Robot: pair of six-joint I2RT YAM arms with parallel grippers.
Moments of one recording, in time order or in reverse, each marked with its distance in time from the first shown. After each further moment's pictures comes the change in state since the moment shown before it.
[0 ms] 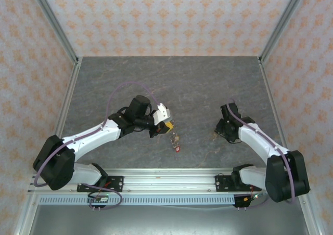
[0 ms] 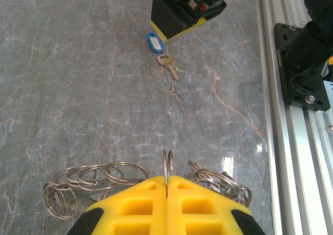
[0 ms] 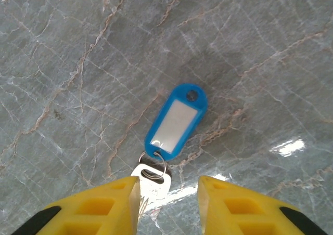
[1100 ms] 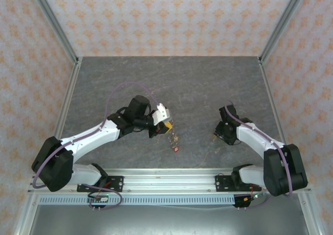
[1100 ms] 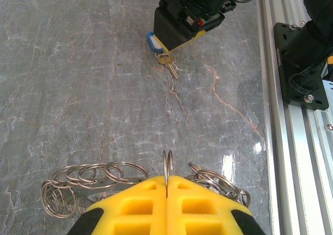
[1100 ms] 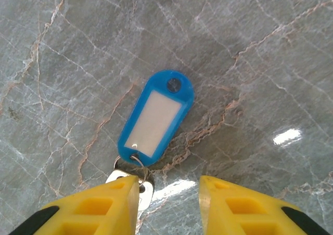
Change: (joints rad) left arm 0.000 -0.018 0.000 -0.020 -0.007 0.000; right arm 0.000 0.053 -0.039 0.040 -0.003 0.018
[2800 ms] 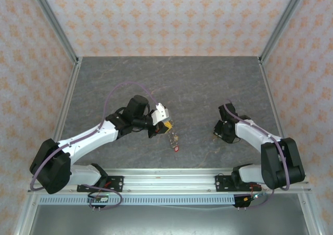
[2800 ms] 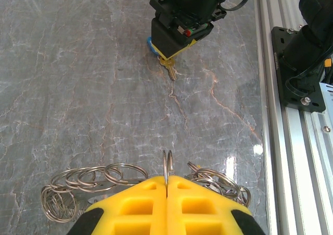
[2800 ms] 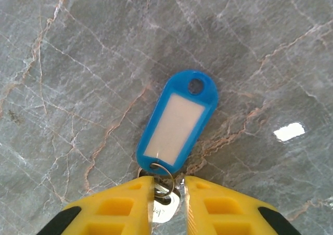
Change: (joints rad) left arm 0.000 -0.028 0.000 -0.011 0.000 0.000; right arm -0.006 0.068 0.032 0.009 -0.042 -0.018
